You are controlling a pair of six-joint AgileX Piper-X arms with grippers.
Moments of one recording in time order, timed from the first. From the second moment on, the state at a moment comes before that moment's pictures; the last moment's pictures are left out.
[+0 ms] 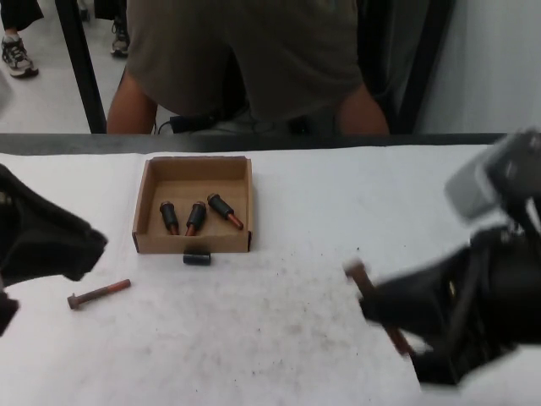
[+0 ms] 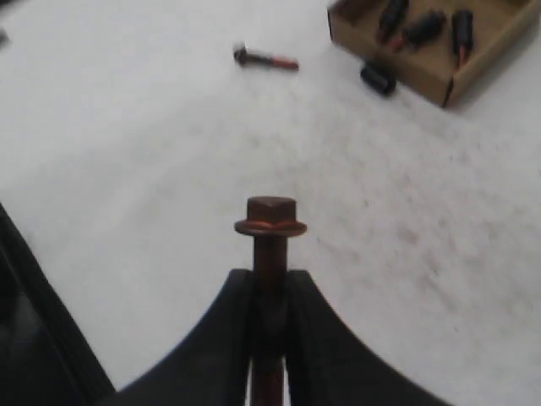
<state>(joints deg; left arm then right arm) -10.0 50.0 -55.7 64.3 41.5 33.5 45.2 52.0 -43.4 32.4 -10.1 7.3</state>
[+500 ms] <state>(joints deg) -10.0 45.0 -41.9 49.6 52.4 16.2 45.2 59.8 -43.4 1.0 -17.2 36.7</state>
